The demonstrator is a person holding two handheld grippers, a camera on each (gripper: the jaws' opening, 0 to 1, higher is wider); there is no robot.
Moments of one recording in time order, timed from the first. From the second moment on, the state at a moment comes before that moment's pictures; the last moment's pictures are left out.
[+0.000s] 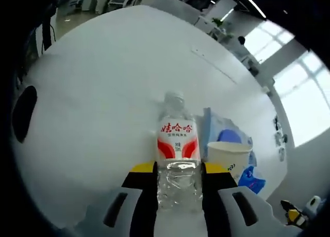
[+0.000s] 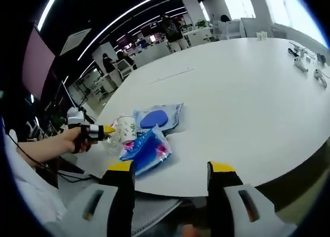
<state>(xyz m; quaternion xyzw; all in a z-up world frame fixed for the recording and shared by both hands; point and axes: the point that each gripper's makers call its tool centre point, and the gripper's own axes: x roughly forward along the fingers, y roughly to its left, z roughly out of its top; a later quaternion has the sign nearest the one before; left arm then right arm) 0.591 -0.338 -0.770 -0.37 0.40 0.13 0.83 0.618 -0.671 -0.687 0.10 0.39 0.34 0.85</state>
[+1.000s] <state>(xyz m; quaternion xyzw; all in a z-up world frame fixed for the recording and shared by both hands) 0.587 -0.332 -0.766 -0.39 0.38 0.14 0.82 0.679 -0.473 -0.586 0.14 0.32 0.53 0.78</state>
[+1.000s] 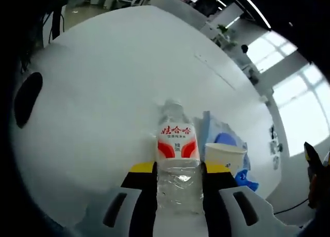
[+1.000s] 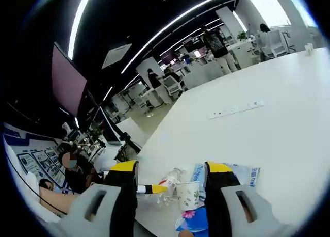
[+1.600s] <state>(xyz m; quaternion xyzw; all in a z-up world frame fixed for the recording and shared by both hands) 0.590 -0.327 -0.769 -0.41 0.38 0.15 0.82 0.695 -0.388 -0.619 0.08 0.37 0.57 0.73</state>
